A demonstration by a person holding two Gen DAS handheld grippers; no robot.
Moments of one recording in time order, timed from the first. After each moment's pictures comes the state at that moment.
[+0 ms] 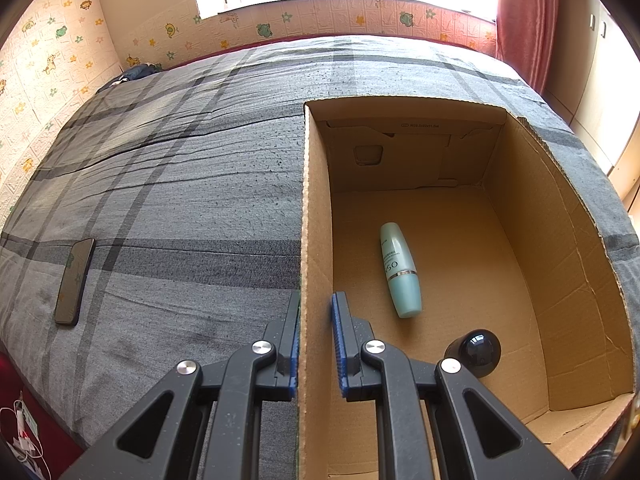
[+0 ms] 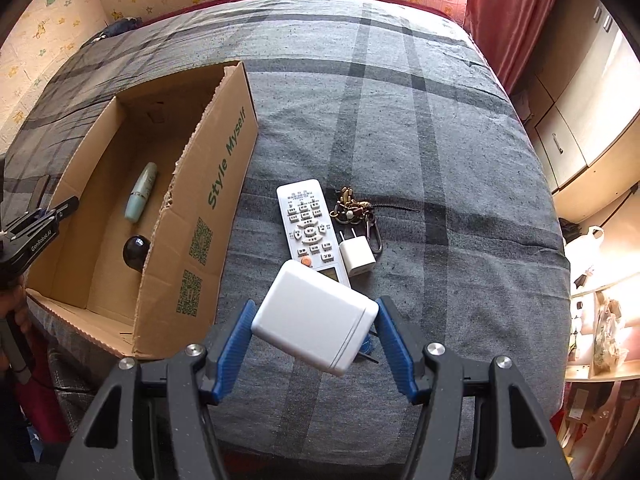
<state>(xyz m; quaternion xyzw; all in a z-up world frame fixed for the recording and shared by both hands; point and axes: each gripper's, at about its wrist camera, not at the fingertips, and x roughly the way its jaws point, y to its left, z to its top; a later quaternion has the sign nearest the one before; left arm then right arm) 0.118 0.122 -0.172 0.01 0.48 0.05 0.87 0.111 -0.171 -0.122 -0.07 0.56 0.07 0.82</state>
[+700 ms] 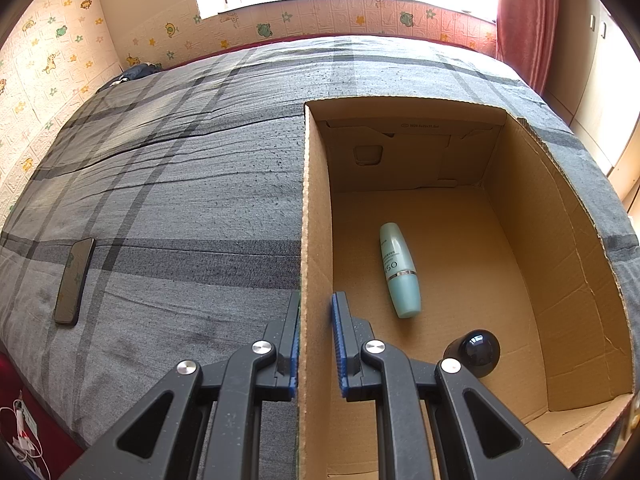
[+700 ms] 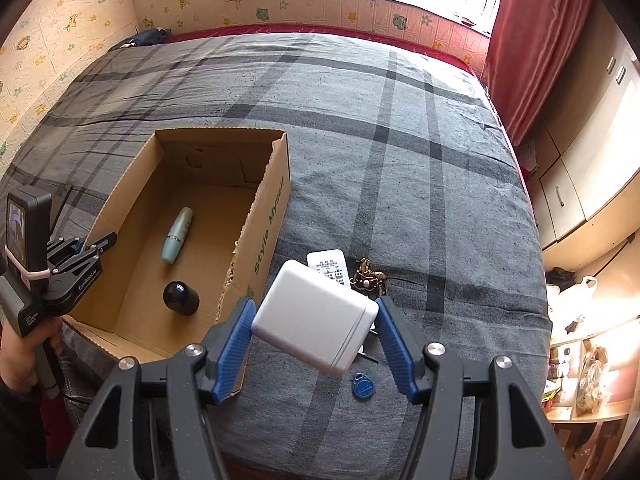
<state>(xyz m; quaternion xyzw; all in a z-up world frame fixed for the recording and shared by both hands) 0.118 0.123 -0.172 0.01 0.48 0.05 0.87 0.128 -0.130 -0.062 -0.10 0.51 0.11 0.84</state>
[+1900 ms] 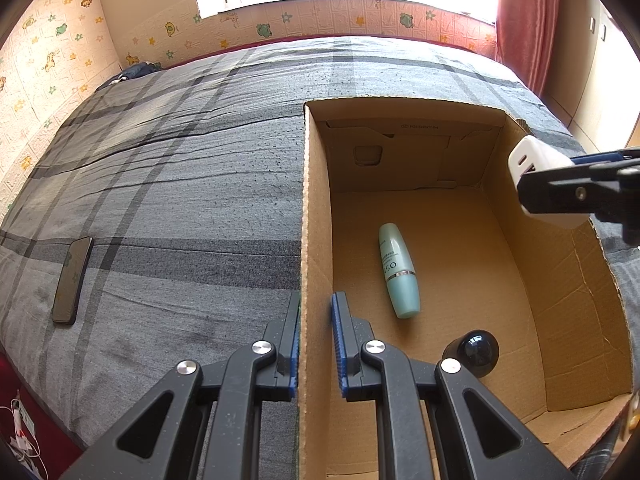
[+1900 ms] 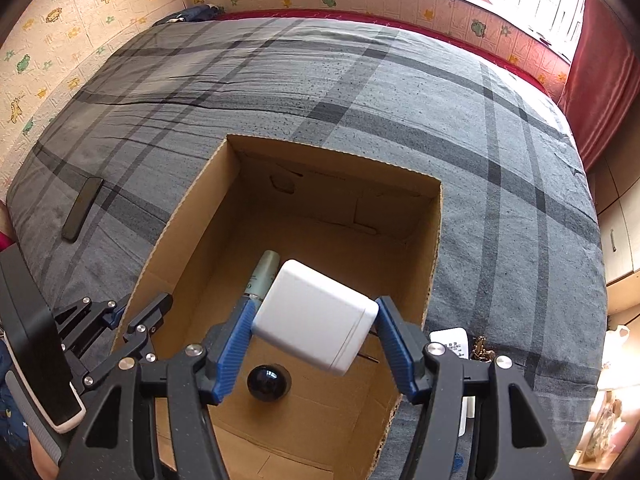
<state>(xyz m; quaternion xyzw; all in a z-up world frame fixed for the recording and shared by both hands) 0.120 0.124 -0.171 0.00 0.48 0.05 0.87 0.200 0.006 -0.116 -0.11 0.54 0.19 0.81</state>
